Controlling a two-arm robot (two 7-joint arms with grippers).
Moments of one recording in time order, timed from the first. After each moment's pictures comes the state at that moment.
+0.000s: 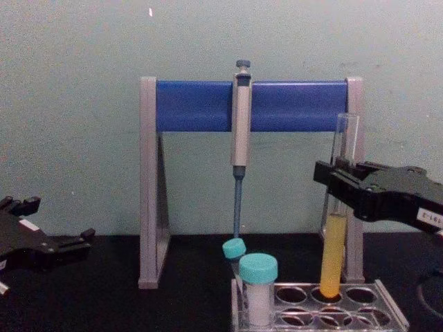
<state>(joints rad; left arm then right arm) -0.20 0.60 0.45 -1.41 -0.25 -0.12 0.03 0.15 0.38 -0.33 -1.57 0.40 -0.08 0.42</state>
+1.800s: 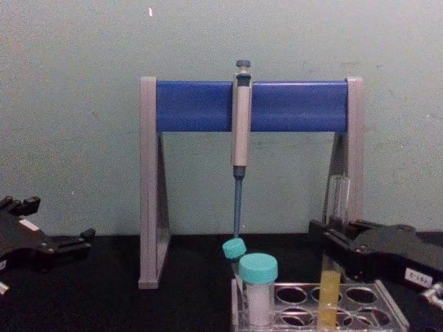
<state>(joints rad) -0.20 0.60 0.45 -1.41 -0.25 -0.12 0.03 0.14 0.34 -0.34 -1.47 0.37 -0.07 0.41</state>
